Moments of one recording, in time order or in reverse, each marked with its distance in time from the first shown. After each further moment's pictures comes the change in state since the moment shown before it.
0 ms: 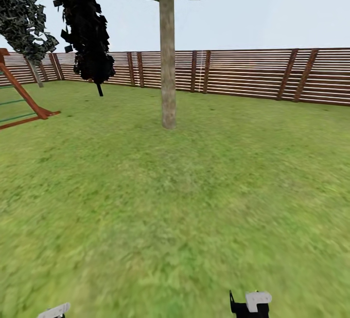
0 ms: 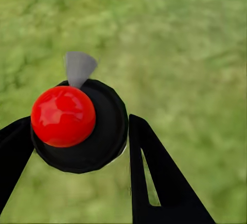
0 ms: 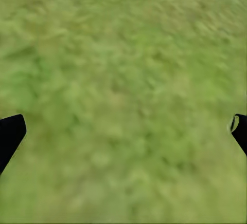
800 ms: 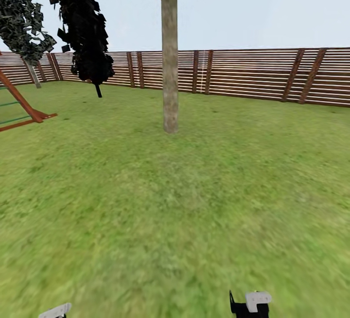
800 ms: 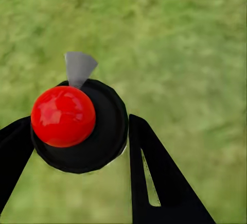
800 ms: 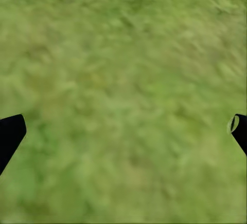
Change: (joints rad) left arm 0.000 -0.004 -0.002 0.001 0.000 0.000 -0.003; right arm 0.000 0.001 0.000 0.000 0.000 0.002 0.000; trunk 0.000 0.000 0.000
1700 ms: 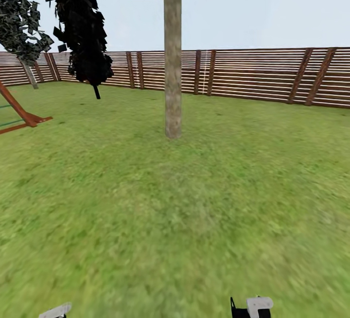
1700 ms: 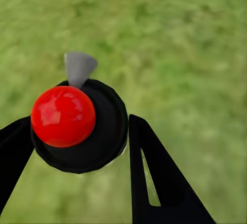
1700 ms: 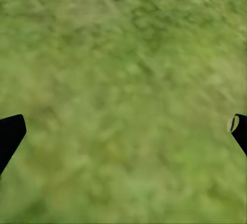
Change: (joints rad) left arm 0.000 -0.001 0.000 0.001 0.000 0.000 0.002; right arm 0.020 -0.001 0.000 0.000 0.000 0.000 0.000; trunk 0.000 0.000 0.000
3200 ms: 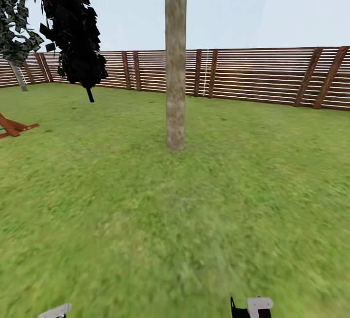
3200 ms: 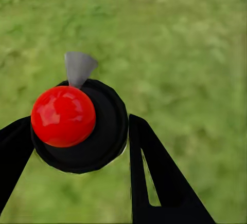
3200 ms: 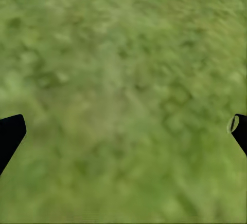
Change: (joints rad) left arm 0.000 0.000 0.000 0.000 -0.002 0.000 0.000; right arm 0.001 0.000 -0.001 -0.001 0.000 0.000 0.000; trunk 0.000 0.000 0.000
